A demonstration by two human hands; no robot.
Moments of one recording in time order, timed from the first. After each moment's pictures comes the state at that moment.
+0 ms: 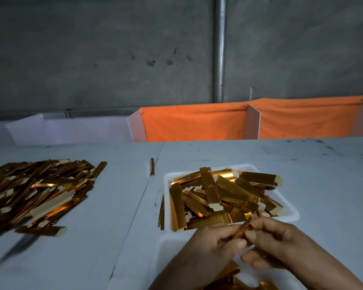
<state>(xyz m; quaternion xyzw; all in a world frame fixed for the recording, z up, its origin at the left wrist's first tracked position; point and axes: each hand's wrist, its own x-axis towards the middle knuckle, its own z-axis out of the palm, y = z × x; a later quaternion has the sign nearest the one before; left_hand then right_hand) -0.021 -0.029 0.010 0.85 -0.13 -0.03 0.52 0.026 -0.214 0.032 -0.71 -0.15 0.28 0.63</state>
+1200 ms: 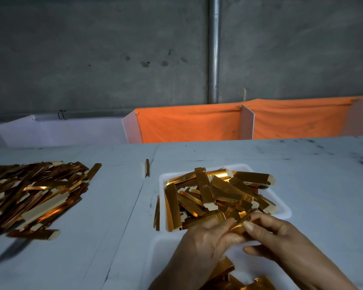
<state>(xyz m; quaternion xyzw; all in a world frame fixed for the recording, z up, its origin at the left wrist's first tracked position) -0.023 -0.036 0.010 0.92 -0.17 0.13 0.34 0.024 -0.212 0.028 -0.69 -0.12 0.23 0.67</state>
